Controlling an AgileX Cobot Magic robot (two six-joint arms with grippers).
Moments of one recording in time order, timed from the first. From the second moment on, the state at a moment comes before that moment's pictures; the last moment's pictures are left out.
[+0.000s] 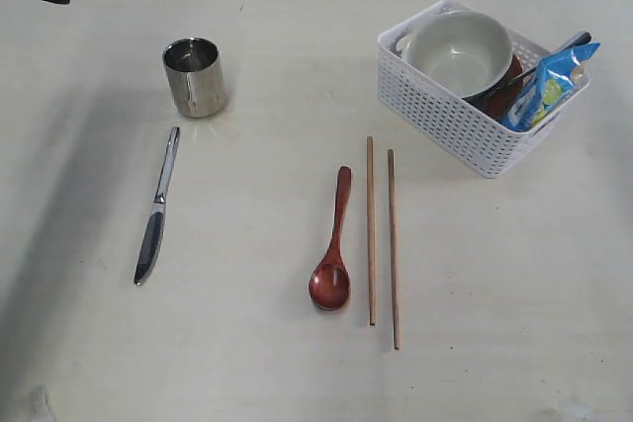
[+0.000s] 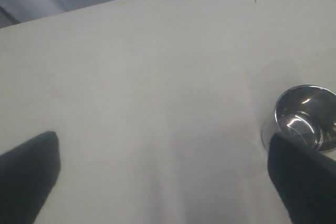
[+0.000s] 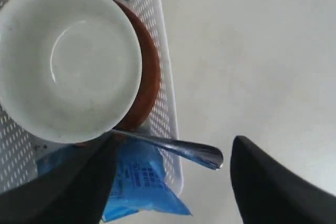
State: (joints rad) left arm -0.01 1.47 -1.06 0.17 0.45 -0.03; right arm 0.15 1.98 -1.84 -0.12 1.21 -0.44
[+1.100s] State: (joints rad) left arm -0.01 1.47 -1.06 0.16 0.44 -0.03; right arm 0.12 2.16 -1.77 0.08 1.01 -0.34
